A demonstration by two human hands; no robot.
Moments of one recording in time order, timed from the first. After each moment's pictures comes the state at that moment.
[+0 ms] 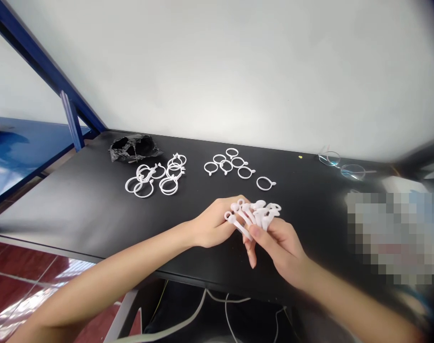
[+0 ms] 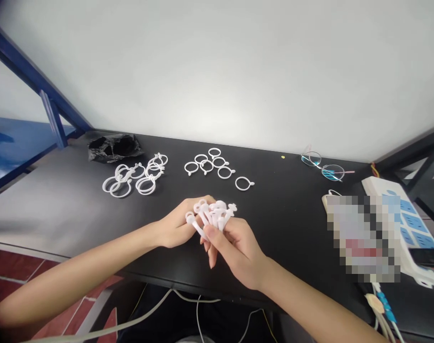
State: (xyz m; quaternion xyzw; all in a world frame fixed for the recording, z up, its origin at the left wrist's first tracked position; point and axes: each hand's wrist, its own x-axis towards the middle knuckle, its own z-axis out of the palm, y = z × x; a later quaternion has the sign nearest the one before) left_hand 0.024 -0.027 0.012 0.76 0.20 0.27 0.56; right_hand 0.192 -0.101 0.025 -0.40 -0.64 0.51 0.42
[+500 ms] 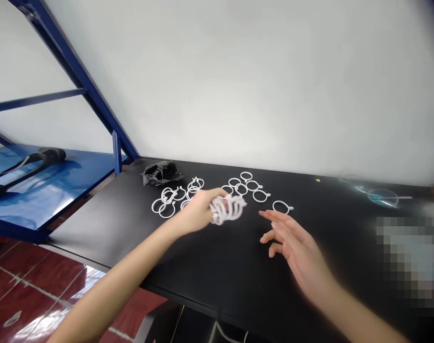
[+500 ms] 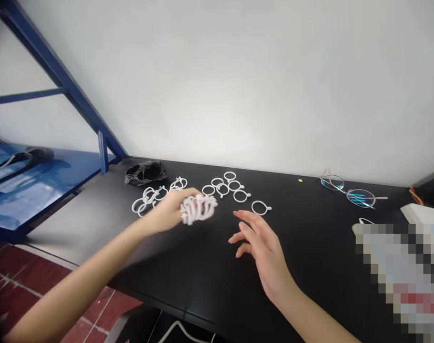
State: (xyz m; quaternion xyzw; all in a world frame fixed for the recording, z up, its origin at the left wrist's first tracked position) left_hand -0.032 0.019 0.042 0.80 0.40 0.26 0.37; right_hand 0.198 -0.077 0.008 -0.50 -0.38 0.57 0.54
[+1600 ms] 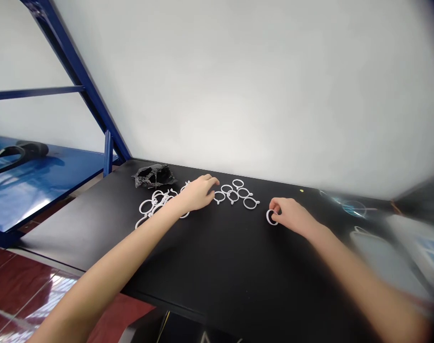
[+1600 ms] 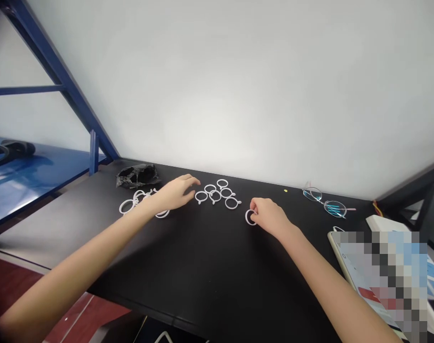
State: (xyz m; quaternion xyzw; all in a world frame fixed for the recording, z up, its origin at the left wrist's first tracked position) left_hand -0.025 0.078 0.033 0.88 0.44 0.14 0.08; right_hand 0.279 0.025 0.025 -0.68 -0.71 0.15 0.09
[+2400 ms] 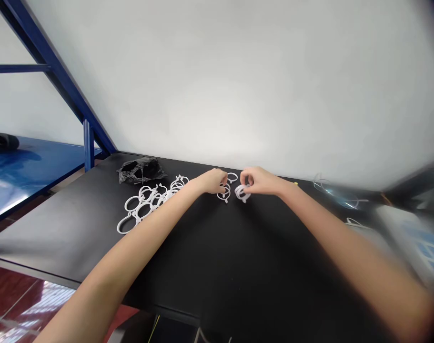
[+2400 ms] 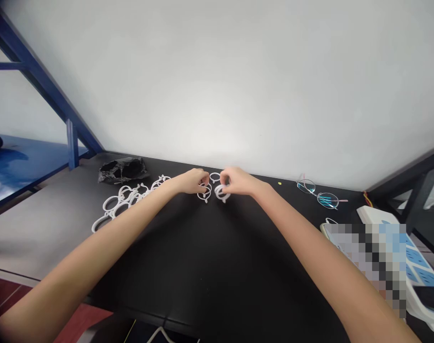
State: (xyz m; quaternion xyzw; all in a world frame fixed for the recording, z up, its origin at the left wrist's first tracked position) left_hand 0.039 0.133 0.018 0.90 0.40 0.06 0.17; right_hand 0.238 0.098 0.049 -0.51 -0.83 0.21 0.08
